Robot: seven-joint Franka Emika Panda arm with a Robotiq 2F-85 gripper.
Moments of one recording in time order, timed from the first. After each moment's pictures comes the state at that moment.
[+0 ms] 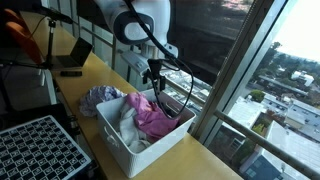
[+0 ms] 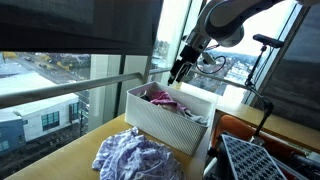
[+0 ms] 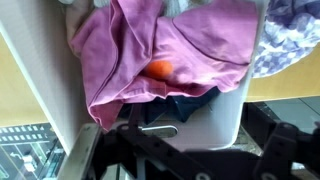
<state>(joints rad) -0.06 0.21 0.01 -2.09 0.14 2.53 -0.20</state>
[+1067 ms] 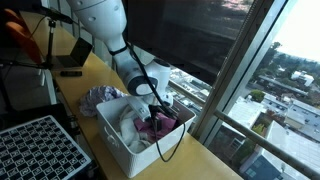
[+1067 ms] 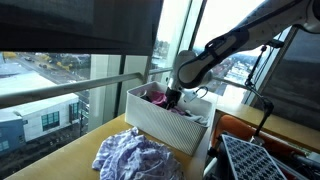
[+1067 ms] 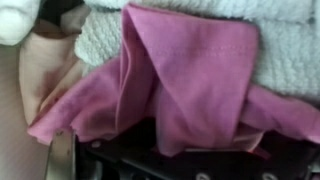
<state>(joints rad) -0.08 0.68 0.00 -1.89 0.06 2.61 -0.18</state>
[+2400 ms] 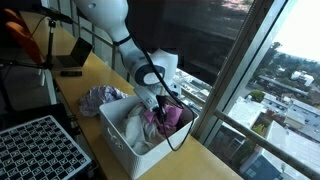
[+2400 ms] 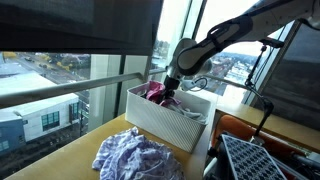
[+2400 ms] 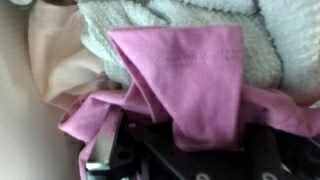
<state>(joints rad) -0.08 0.63 0.00 -1.83 0.06 2.57 -0.15</state>
